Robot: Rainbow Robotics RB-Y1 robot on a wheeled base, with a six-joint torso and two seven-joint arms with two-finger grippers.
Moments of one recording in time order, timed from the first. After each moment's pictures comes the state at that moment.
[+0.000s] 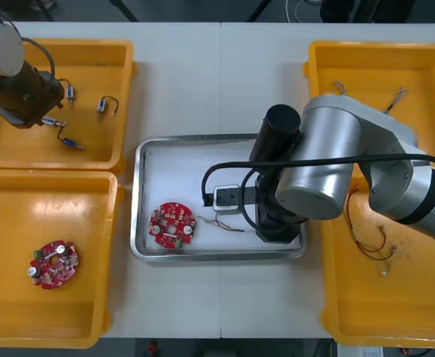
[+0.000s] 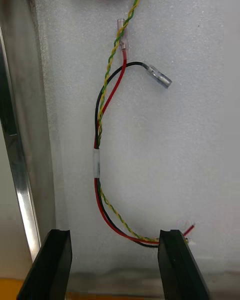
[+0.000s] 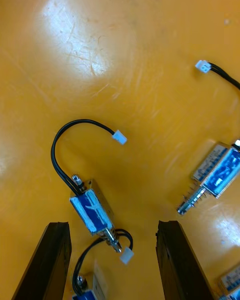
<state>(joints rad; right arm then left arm) -0.81 -0.63 0.81 -1.98 -0.79 1.69 1.91 -0.92 0.73 -0.25 -0.99 0.64 1.28 -0.57</state>
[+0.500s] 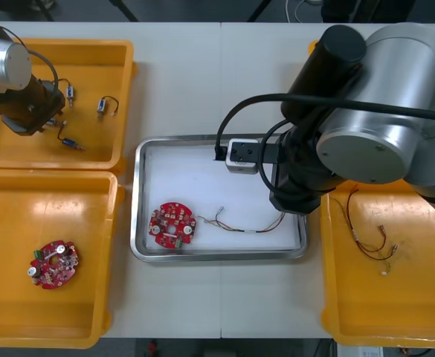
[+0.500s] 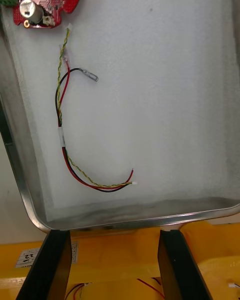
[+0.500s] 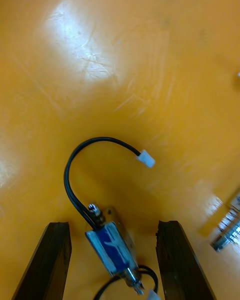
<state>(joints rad) -0.77 -0.58 0.51 -2.15 -0.79 1.91 1.88 -0.92 0.72 -0.29 -0.91 0.61 1.20 -0.57</state>
